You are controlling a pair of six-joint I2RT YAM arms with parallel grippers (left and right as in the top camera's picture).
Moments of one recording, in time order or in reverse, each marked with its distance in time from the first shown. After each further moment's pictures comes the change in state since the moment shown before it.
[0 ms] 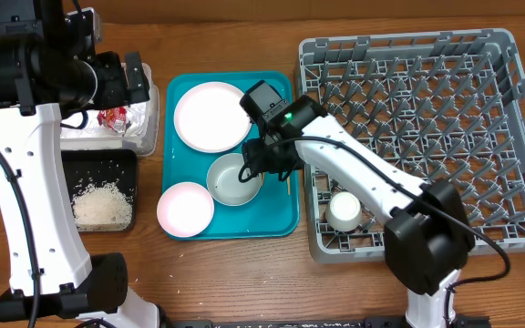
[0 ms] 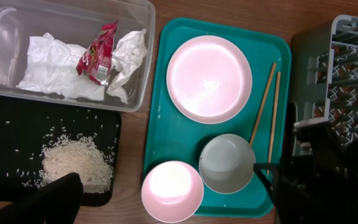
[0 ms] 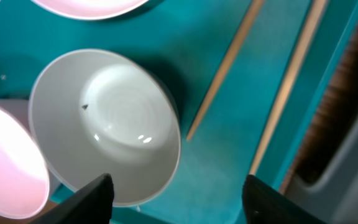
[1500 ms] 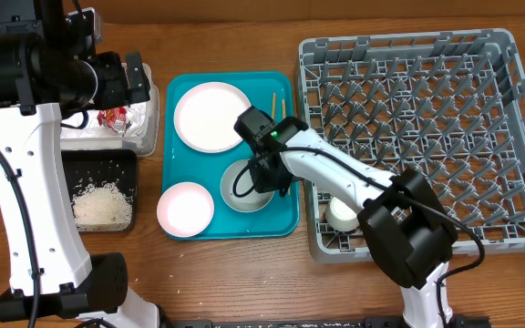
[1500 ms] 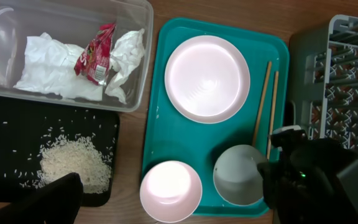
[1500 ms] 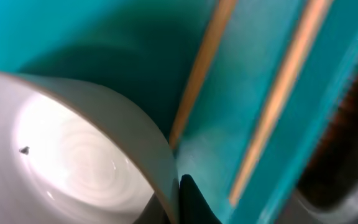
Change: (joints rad) left arm 0.000 0.000 0.000 0.001 0.007 0.000; right arm 0.034 0.058 -0.097 0.027 0.122 0.002
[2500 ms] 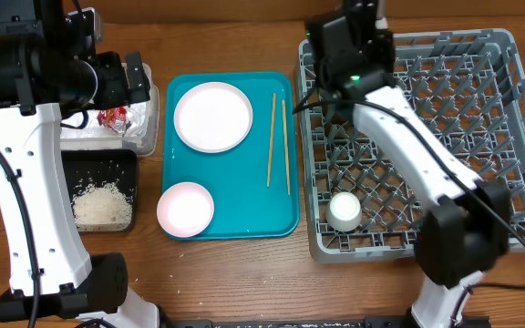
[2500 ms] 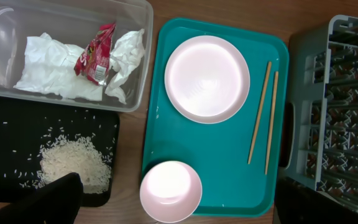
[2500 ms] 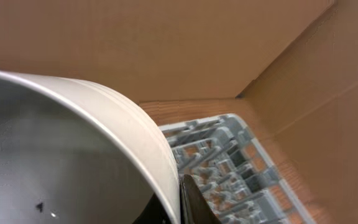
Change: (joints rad) left arm 0.000 0.000 0.000 0.000 0.000 0.000; right arm -0.290 -0.122 0.131 0.490 1.049 -0.340
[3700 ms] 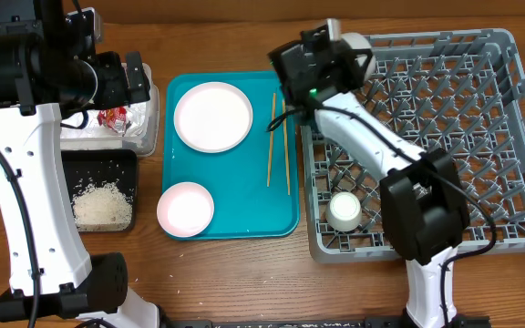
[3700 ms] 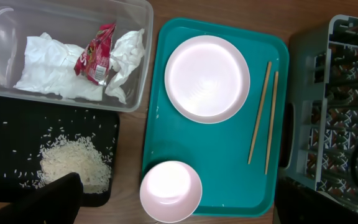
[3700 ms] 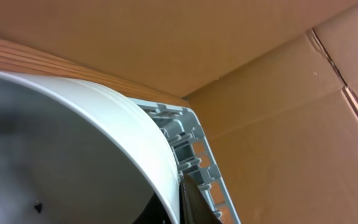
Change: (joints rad) left arm 0.000 0.000 0.000 0.000 0.000 0.000; right arm 0.064 0.185 -0.002 0.037 0.292 -0.205
